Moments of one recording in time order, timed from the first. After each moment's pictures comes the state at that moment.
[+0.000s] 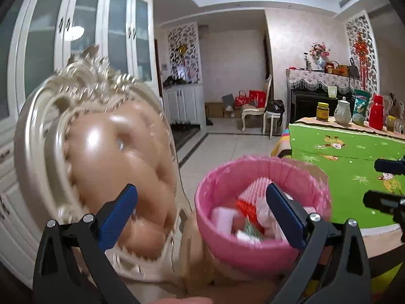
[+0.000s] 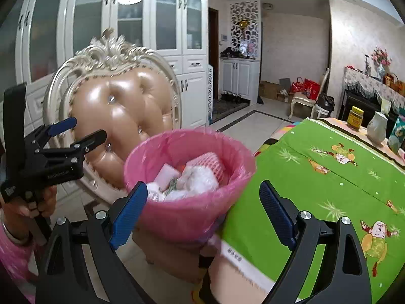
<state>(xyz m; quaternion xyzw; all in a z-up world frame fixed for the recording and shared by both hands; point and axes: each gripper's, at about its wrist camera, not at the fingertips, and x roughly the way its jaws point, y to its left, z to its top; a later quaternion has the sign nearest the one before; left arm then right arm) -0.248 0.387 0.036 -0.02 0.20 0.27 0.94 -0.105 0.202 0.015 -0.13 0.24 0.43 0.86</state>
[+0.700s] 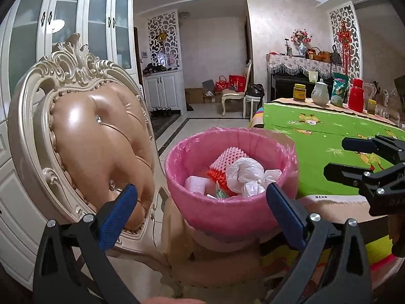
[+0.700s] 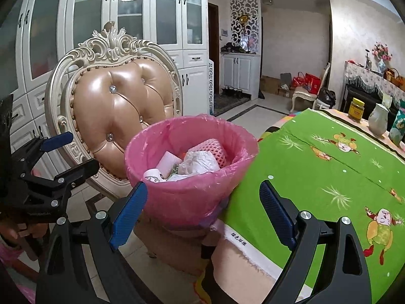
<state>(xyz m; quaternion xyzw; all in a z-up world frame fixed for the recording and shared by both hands) -0.265 0.349 0.011 -0.01 0.23 0.21 0.95 -0.109 0.195 -0.004 -0.12 0.25 0.44 0.86</state>
